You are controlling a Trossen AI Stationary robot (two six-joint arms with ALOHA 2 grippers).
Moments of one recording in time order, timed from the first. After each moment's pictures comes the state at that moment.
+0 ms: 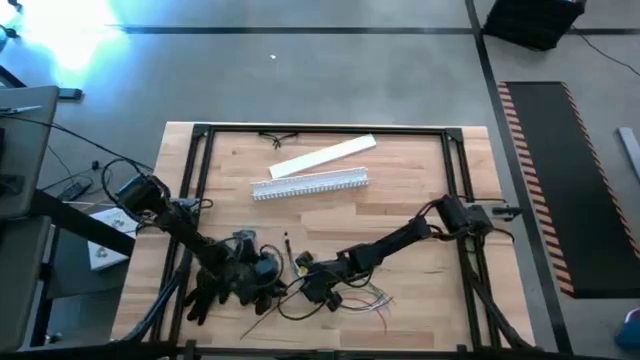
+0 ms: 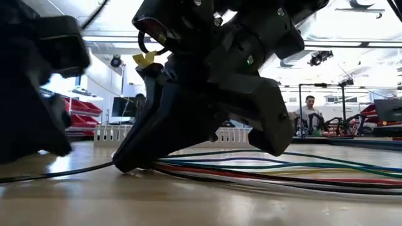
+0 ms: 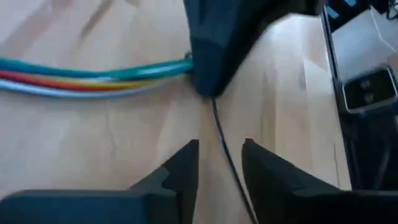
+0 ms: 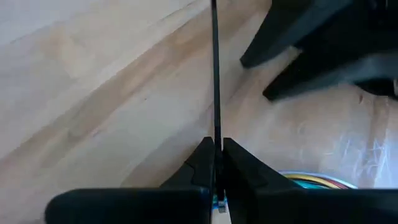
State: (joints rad) left arm -0.65 1.73 0.56 0.49 -0.31 -0.93; right arm 0.36 2.24 1.41 0.05 0.02 -0.44
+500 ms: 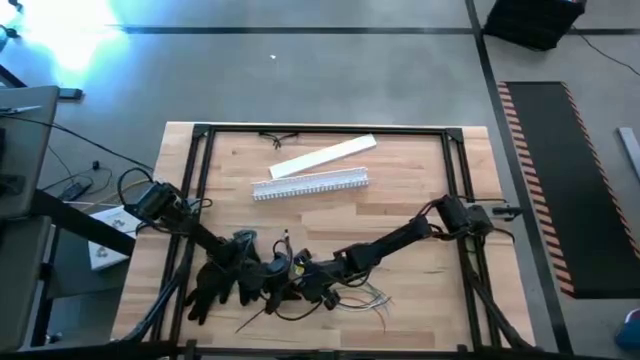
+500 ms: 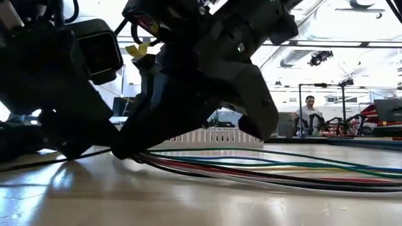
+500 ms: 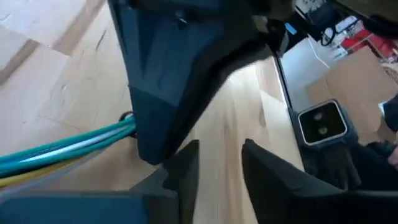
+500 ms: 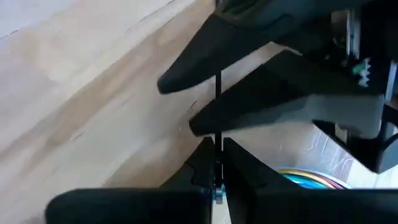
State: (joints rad) left arm -0.58 1.88 0.57 0.82 -0.20 -0.82; right arm 0.36 2.24 1.49 -0.07 0.05 -0.44
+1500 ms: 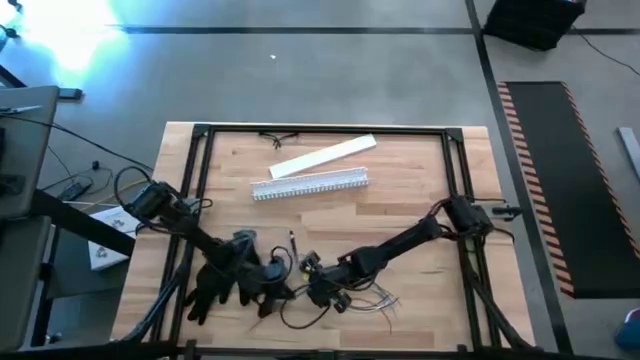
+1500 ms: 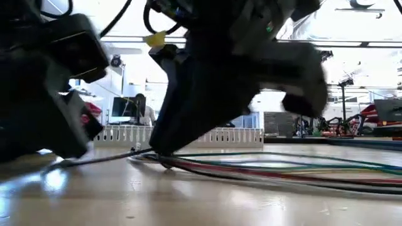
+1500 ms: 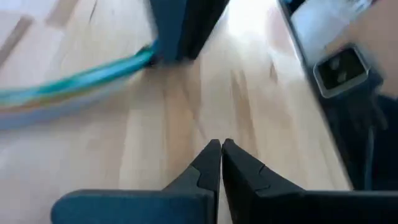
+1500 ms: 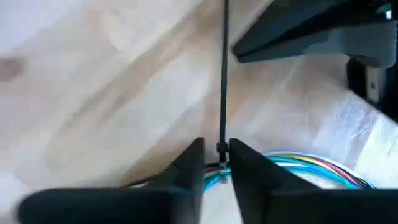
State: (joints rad) left arm -0.63 1.81 0.56 0.67 -0.22 -0.70; right arm 0.41 2.17 1.49 -0.26 0.09 -0.39
